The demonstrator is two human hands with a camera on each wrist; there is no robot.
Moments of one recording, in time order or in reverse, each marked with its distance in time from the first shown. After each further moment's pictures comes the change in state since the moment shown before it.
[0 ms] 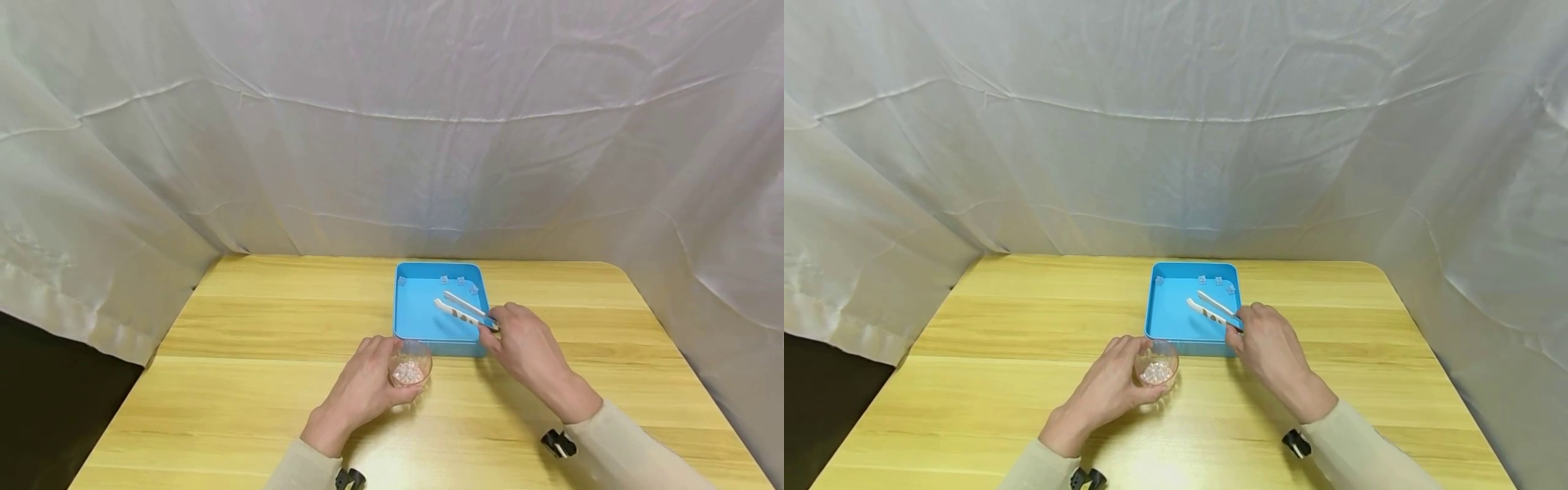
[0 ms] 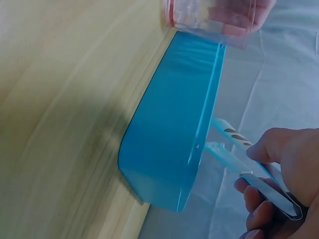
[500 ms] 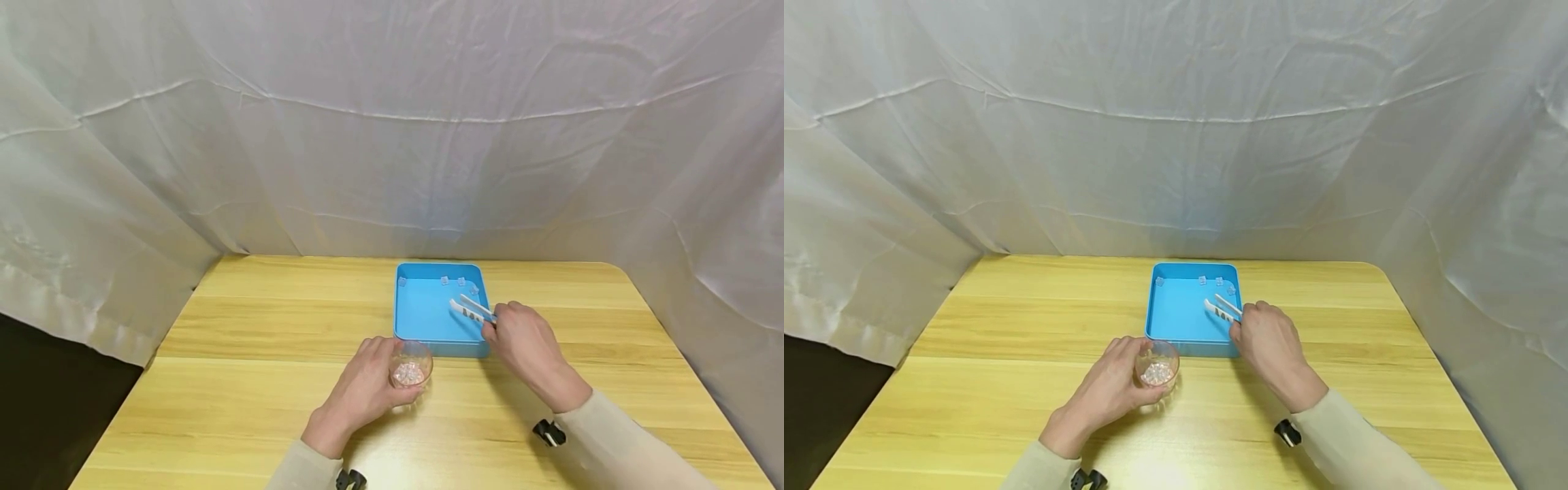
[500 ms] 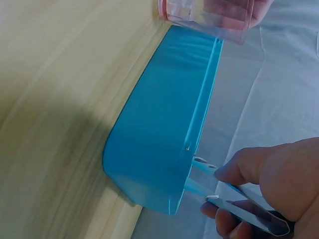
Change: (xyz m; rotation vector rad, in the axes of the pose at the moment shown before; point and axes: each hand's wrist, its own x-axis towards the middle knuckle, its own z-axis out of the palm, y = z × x) left_hand 0.000 0.001 0.000 -0.001 0.012 0.003; right_hand 0.012 0.001 0.002 -0.116 -0.086 0.076
